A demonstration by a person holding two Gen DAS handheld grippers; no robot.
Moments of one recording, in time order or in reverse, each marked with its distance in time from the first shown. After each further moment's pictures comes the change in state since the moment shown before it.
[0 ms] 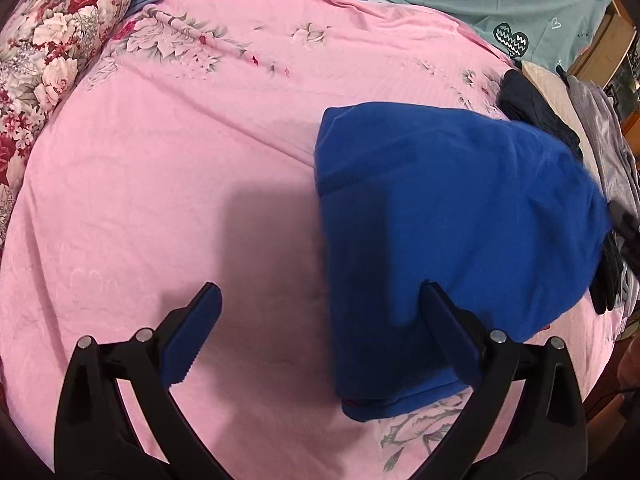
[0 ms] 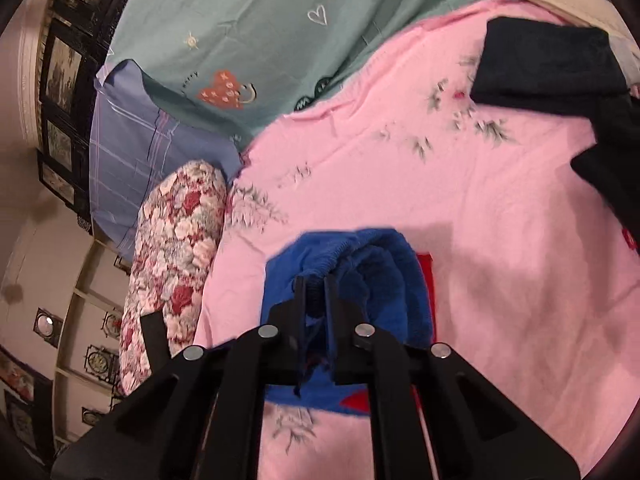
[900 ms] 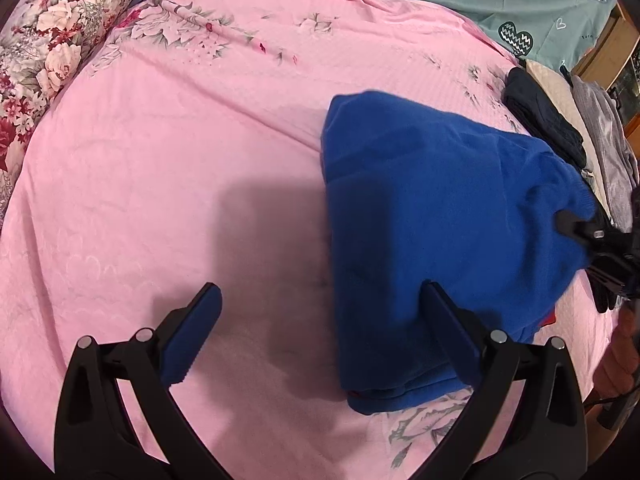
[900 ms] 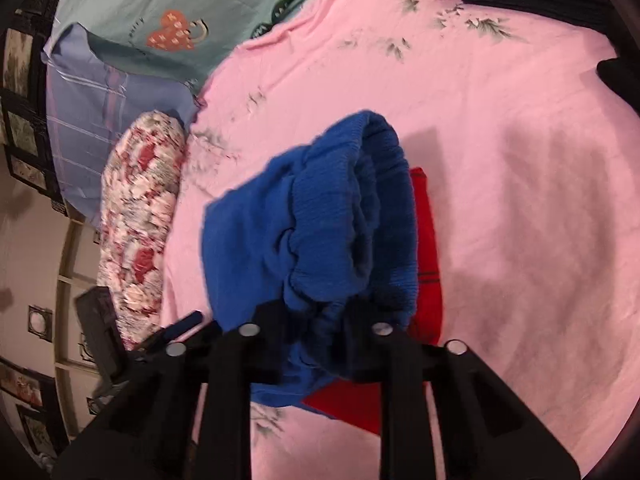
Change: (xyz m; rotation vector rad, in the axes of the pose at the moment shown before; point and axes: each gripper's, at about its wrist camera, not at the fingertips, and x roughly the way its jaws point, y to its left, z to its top) left arm 0.001 0.006 -0.006 -0.021 0.005 0.000; right arm 0.071 -0.016 -0.018 0.070 0.159 -0.045
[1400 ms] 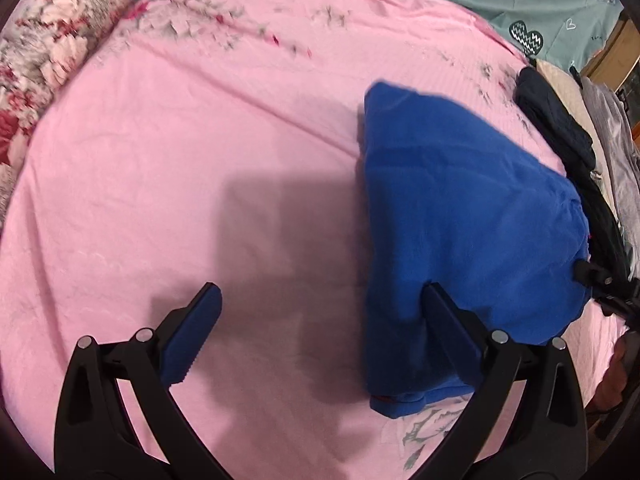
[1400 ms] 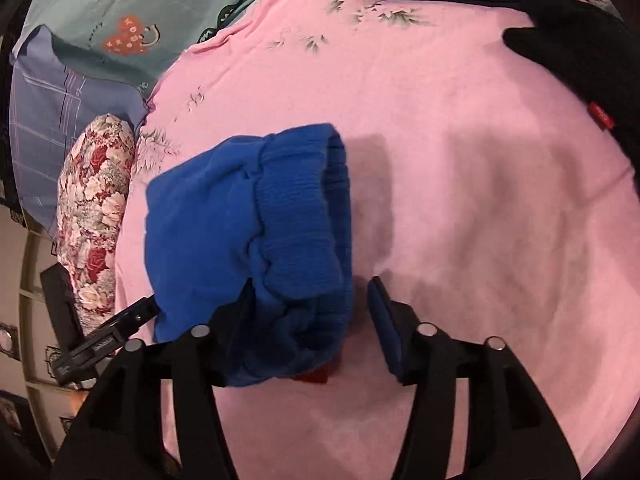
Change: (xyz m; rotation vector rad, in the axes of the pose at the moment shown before) left arm 0.002 0.009 0.003 -0.010 0.003 0.038; right arm -0.026 -0.027 -0.026 0.042 -0.003 -0.210
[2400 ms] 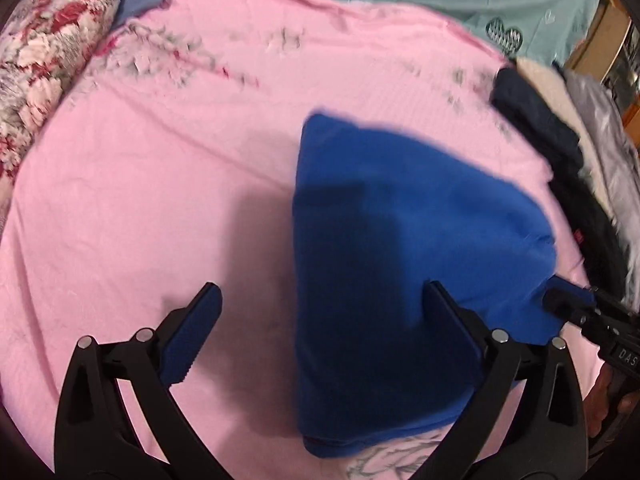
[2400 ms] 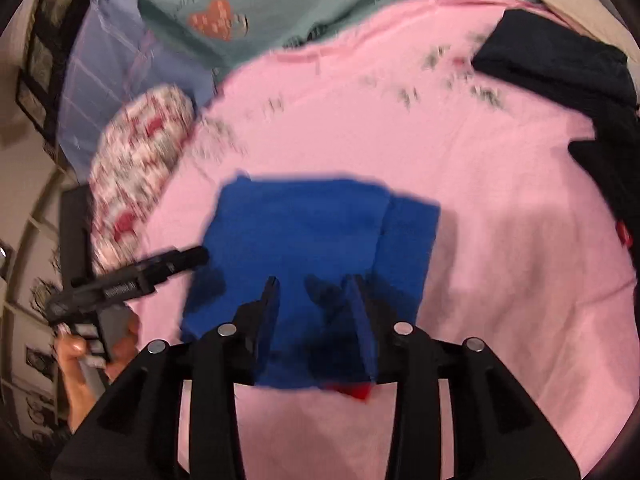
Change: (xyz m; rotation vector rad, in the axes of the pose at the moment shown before) left arm 0.024 -0.047 0.001 0.060 -0.012 -0.029; right arm -0.004 0.040 -0.007 -0.293 -0.067 0.034
